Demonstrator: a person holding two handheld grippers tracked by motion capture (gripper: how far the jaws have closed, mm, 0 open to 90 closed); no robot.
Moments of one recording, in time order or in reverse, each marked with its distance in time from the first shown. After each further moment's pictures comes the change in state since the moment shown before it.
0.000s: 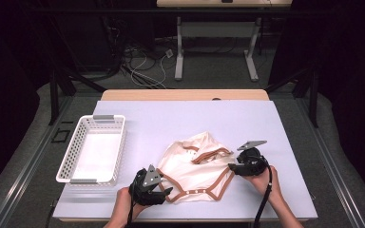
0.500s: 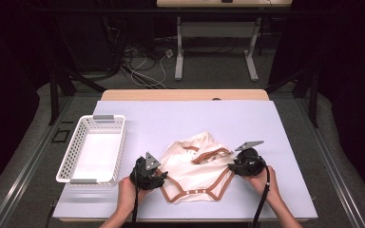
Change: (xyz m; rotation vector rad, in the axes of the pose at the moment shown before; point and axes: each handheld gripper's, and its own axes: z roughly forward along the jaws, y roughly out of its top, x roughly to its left) left arm 0.027 0.005 0.031 0.055 0.089 -0.082; right arm 0.002 0.000 0.006 0.018 0.010 0.020
